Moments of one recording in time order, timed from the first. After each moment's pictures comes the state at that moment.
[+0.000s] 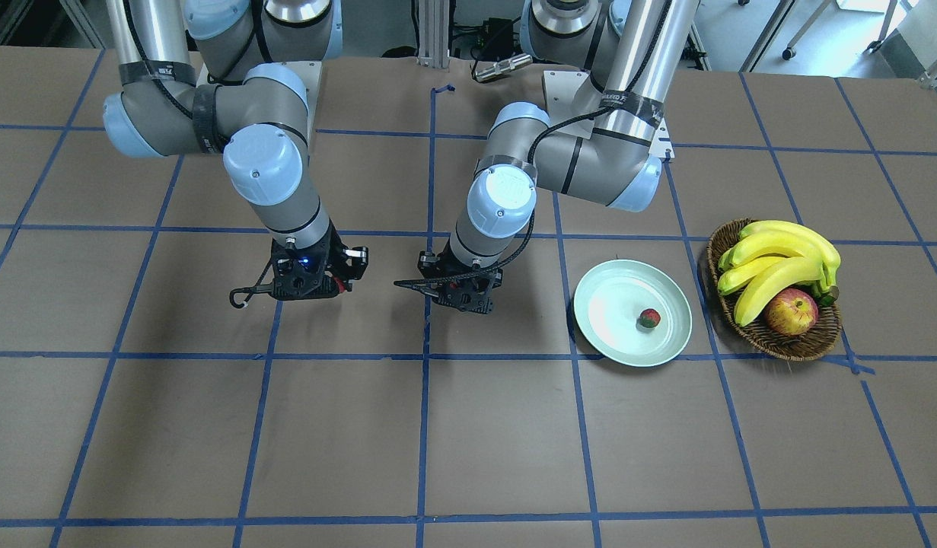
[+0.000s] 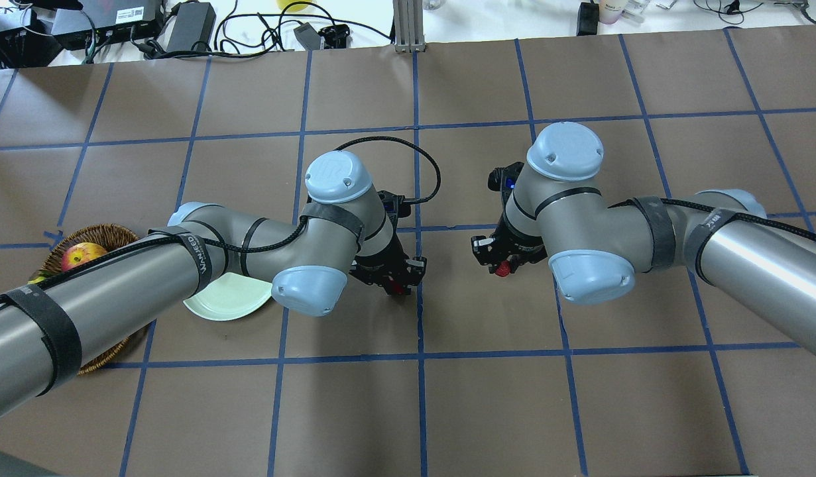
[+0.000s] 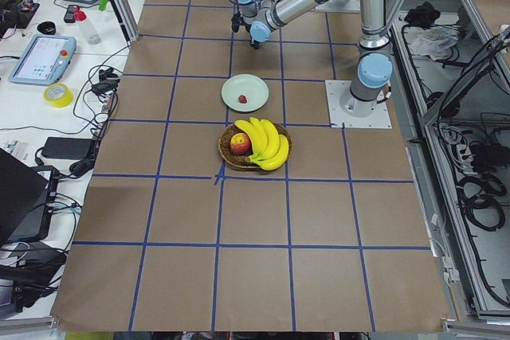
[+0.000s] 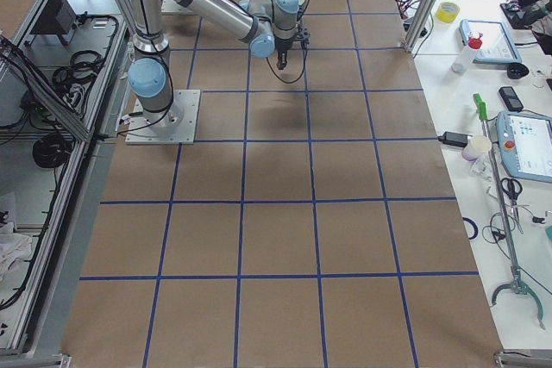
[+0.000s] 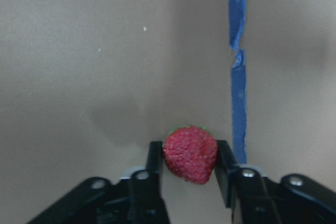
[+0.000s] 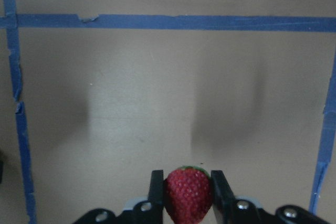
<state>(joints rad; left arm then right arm) -1.88 -1.96 -1.97 -0.86 1.36 -0.16 1.72 -1.35 2.05 -2.25 -1.45 0.12</state>
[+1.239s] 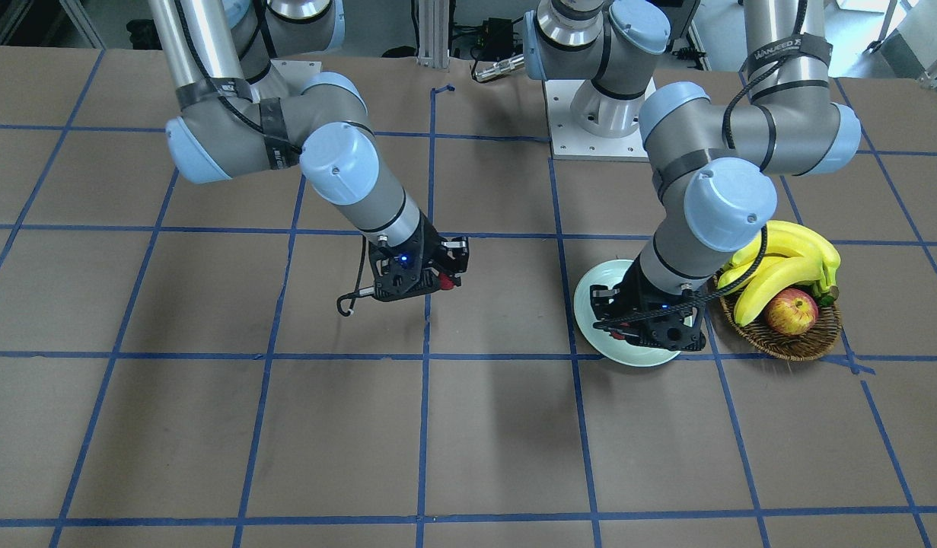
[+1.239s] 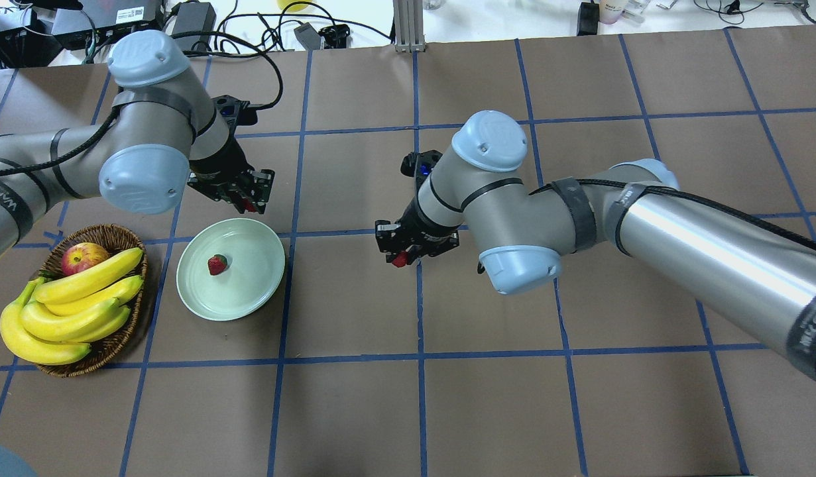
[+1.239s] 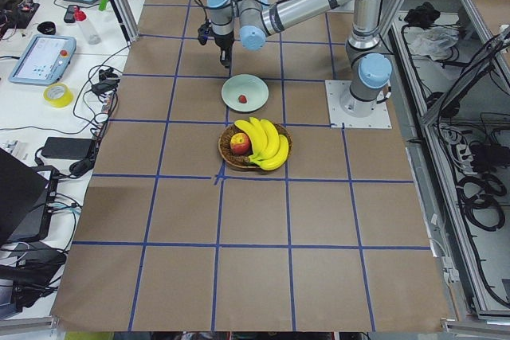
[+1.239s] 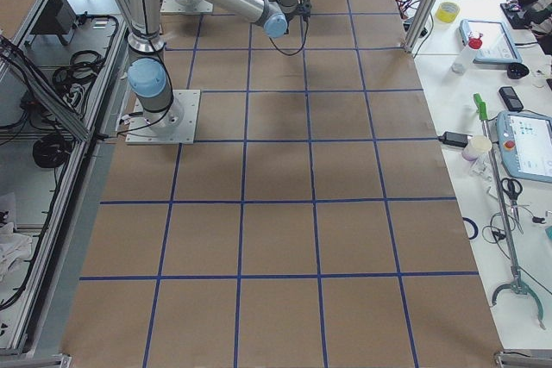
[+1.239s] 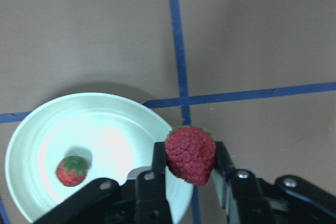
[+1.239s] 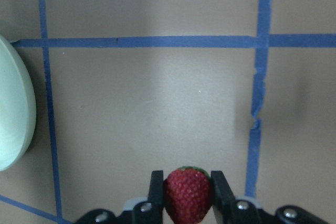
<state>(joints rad) -1.46 -1.83 -1.82 -1.12 1.55 0.21 1.91 -1.22 1.91 -2.37 -1.18 0.31</state>
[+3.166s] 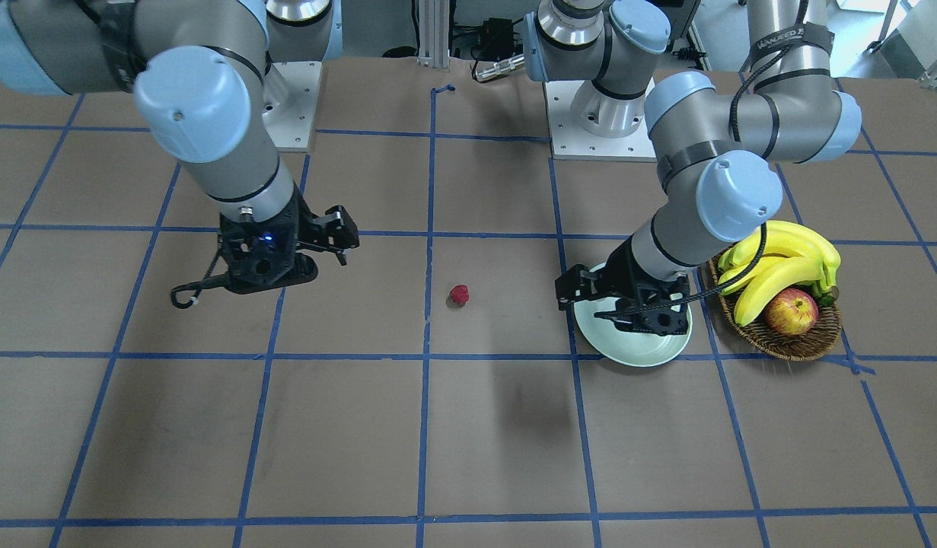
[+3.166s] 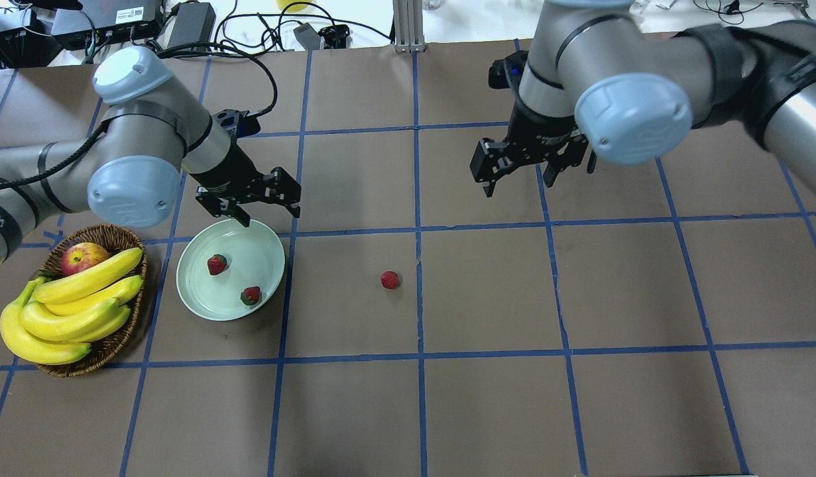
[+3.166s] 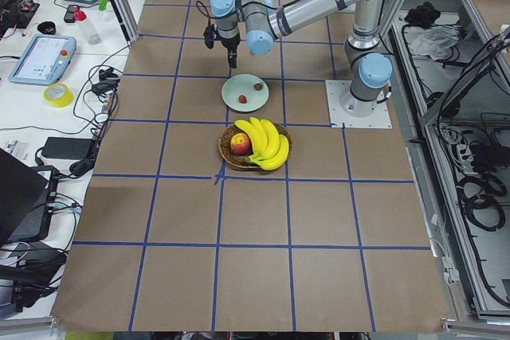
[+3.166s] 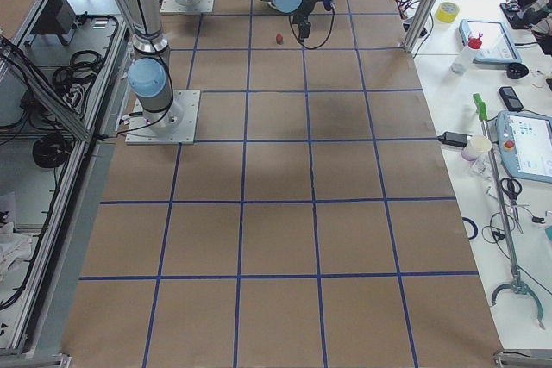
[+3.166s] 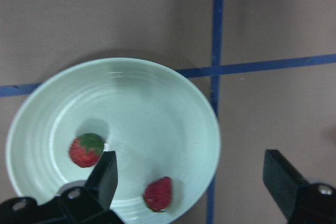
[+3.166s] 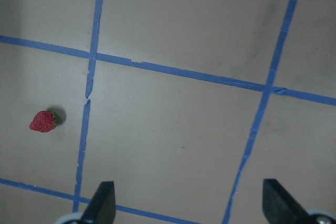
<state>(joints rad) -1.54 -1.80 -1.85 -1.15 1.36 0.00 1.67 -1.39 1.59 -1.70 -1.50 -0.11</state>
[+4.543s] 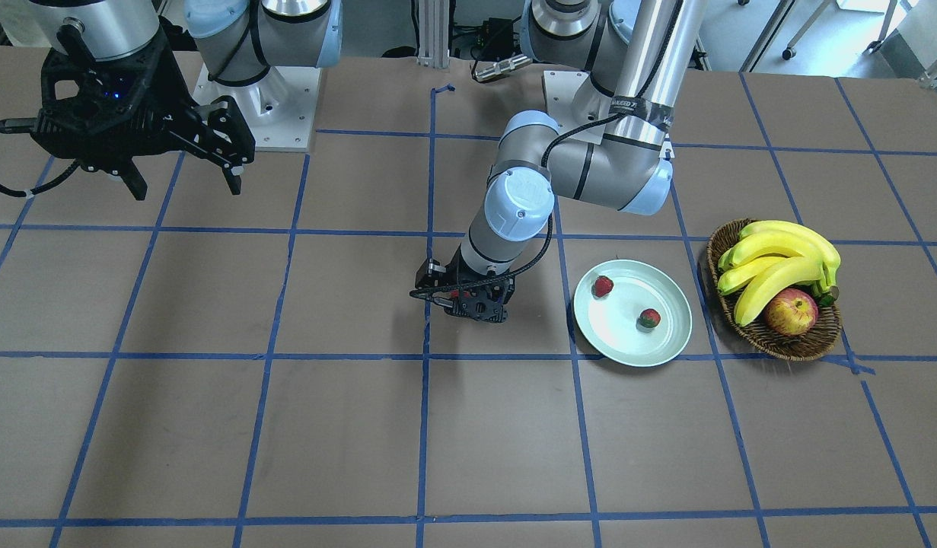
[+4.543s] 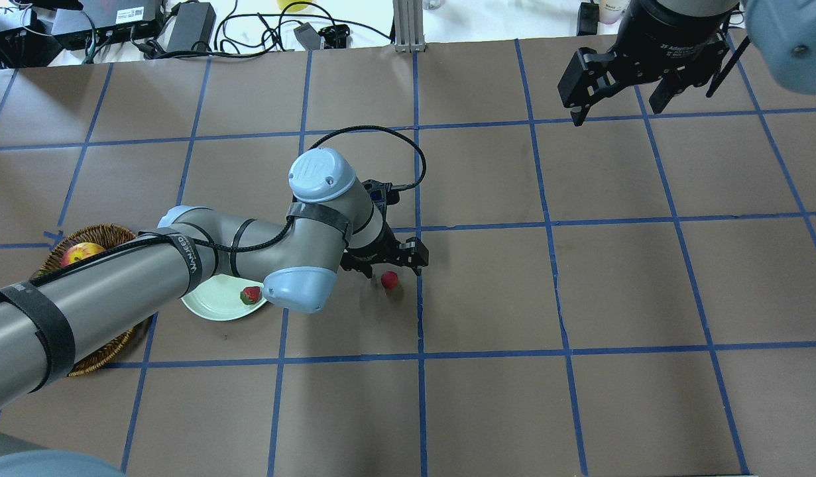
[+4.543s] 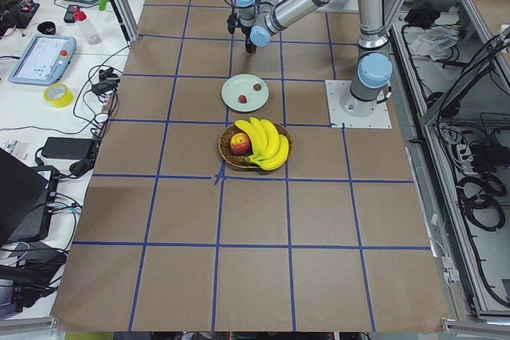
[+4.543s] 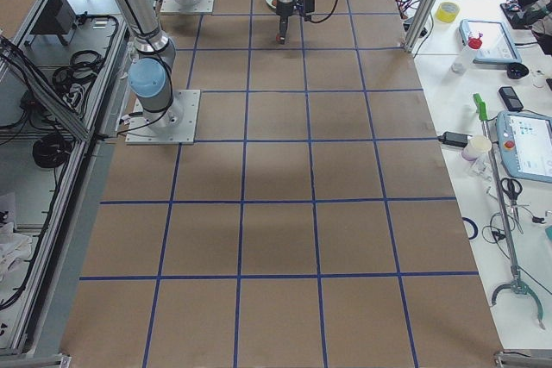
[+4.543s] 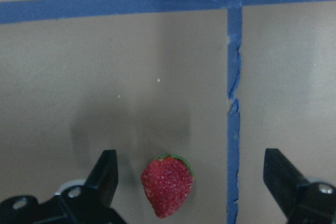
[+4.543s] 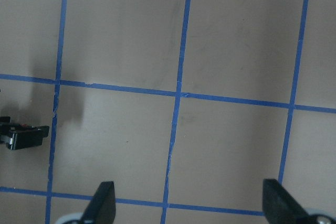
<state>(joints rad) -1.85 -1.97 -1.99 -0.75 1.34 -0.20 1.58 -1.57 1.49 -1.56 -1.58 -0.11</state>
